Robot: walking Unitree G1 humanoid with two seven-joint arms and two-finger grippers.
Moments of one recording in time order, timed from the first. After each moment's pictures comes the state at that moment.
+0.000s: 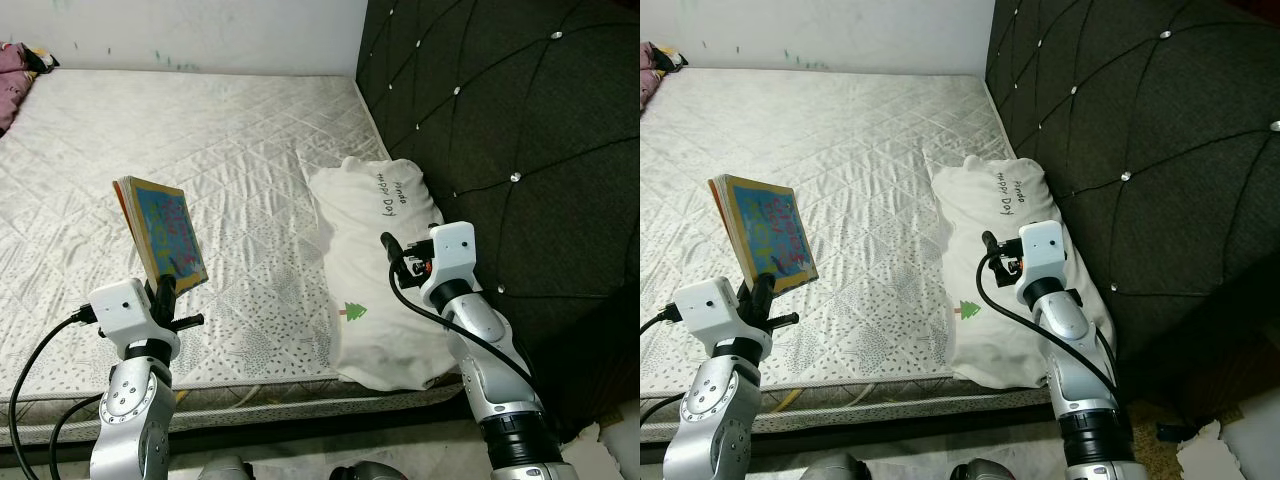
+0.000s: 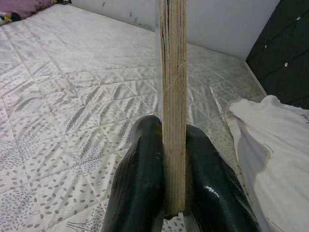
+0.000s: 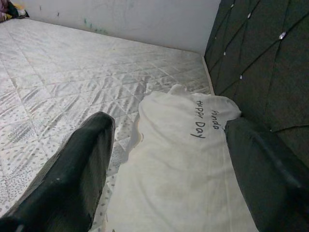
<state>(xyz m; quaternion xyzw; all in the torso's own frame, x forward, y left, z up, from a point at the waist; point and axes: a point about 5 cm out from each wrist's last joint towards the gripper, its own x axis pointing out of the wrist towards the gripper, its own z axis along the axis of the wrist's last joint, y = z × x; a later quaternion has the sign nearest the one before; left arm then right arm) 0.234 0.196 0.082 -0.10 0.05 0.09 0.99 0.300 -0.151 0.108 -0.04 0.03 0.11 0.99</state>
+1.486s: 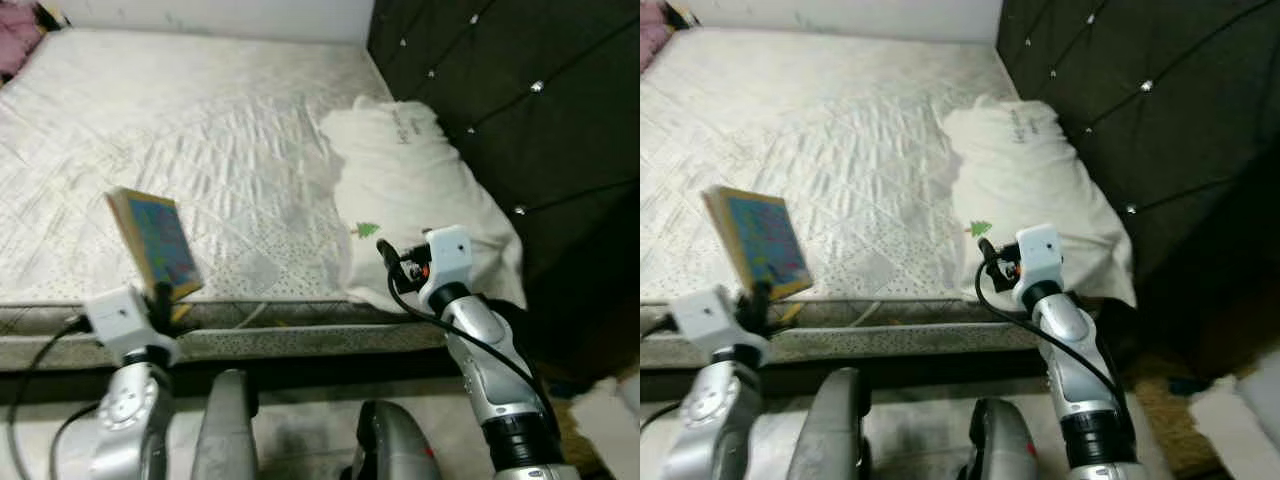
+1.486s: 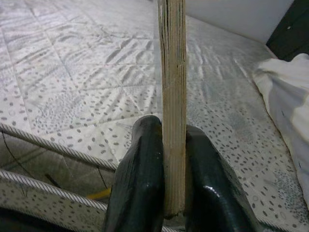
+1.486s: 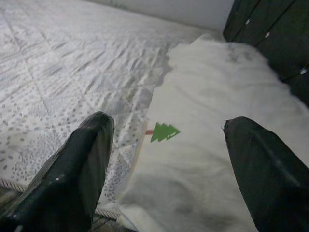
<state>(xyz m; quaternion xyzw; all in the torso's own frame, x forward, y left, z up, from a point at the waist) 0.229 0.201 0.077 -0.11 0.05 0.12 0.99 0.301 -0.148 0.107 -0.05 0.04 0.13 0.99</state>
